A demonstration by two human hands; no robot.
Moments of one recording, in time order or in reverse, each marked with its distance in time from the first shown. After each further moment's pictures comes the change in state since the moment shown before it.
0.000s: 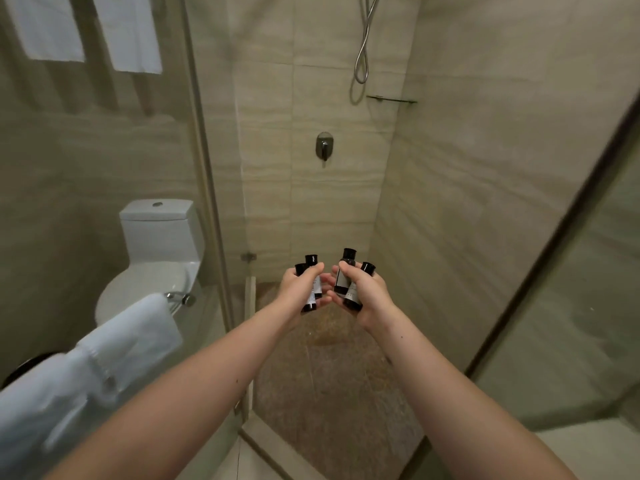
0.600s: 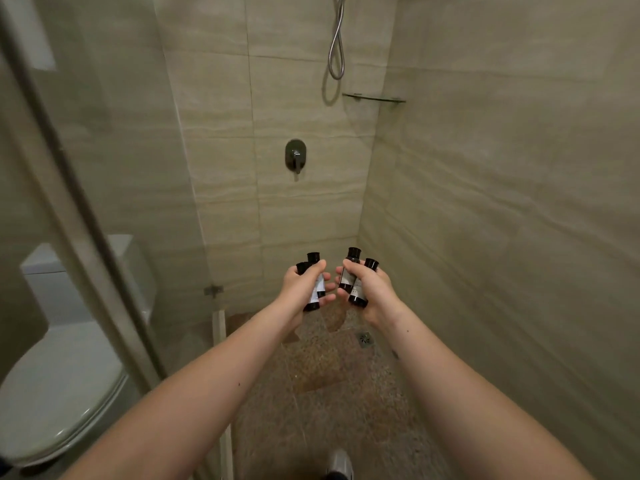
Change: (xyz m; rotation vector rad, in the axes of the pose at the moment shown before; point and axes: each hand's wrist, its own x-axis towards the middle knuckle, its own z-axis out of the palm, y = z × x) left_hand 0.292 0.082 0.037 -0.009 -0.097 -0.048; right_hand 0.275 -0.079 0.063 -0.021 0.137 -0.058
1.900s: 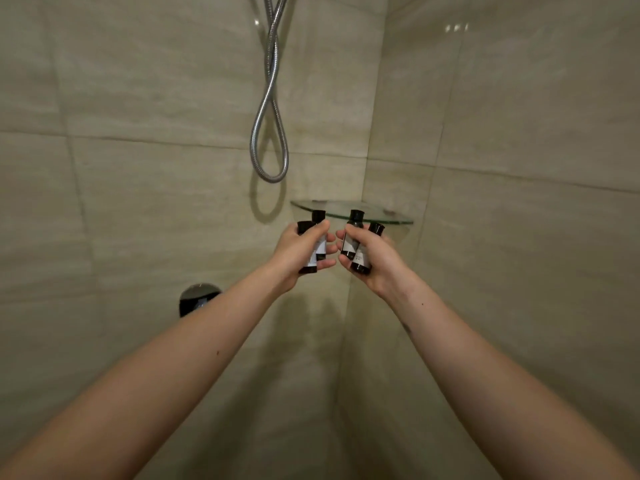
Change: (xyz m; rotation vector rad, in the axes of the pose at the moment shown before) left_hand 0.672 0.292 0.289 0.158 -0.317 0.415; right_hand 0.669 -0.381 0.078 -0.005 -0.124 -0.357
